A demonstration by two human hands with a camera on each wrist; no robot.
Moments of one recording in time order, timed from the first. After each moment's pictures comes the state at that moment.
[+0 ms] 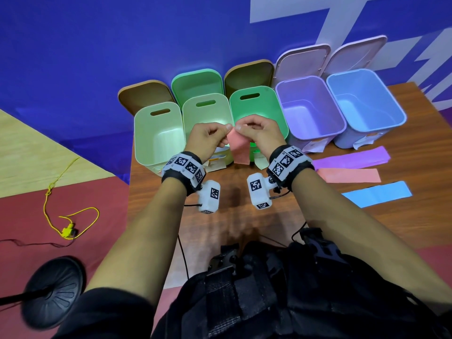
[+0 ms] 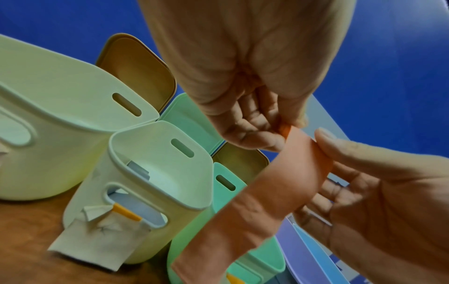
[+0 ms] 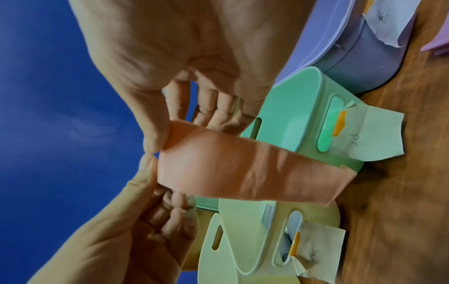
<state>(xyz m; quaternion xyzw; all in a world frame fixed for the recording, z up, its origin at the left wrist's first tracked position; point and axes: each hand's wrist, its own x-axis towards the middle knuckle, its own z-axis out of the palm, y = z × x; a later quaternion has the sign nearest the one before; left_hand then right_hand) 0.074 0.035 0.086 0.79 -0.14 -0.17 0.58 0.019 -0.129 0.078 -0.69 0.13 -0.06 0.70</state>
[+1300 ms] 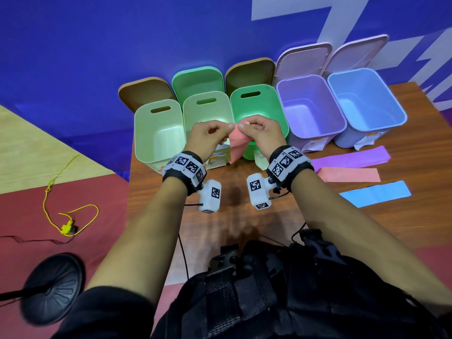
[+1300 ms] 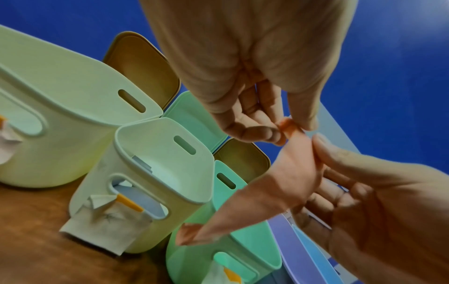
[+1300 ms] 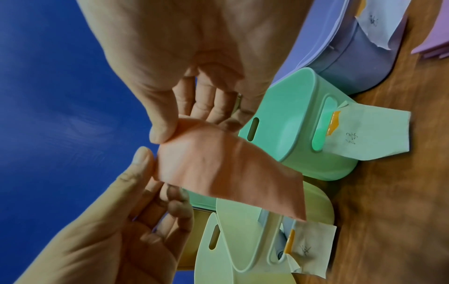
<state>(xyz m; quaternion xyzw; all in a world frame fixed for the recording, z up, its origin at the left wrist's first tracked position) 0.068 0.035 0.088 0.76 -0.13 -0.15 0.61 0.013 -0.126 0.079 -0.69 0.17 -0.07 0.70</state>
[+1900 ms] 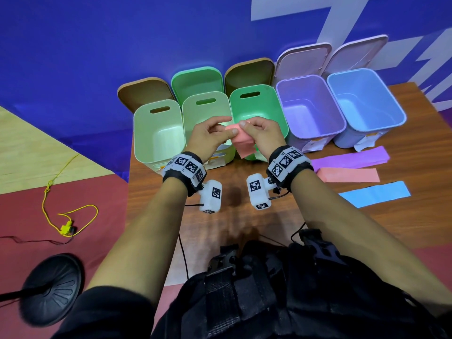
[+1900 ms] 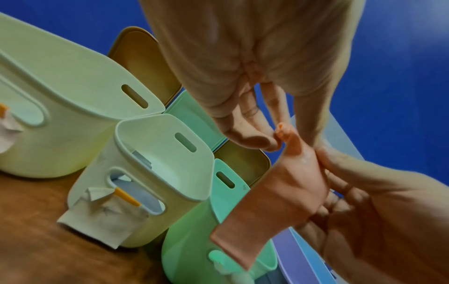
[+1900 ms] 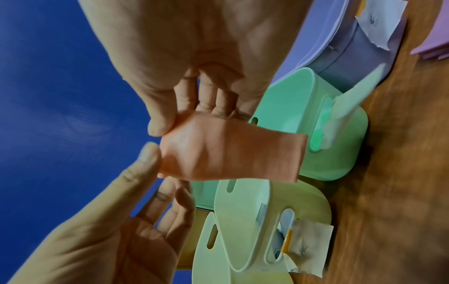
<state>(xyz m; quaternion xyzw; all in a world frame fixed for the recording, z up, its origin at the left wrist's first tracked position) 0.068 0.032 0.088 0.74 -0.12 -0.17 0.63 0.015 -0.128 0.077 -0.70 0.18 -0.07 0.68</state>
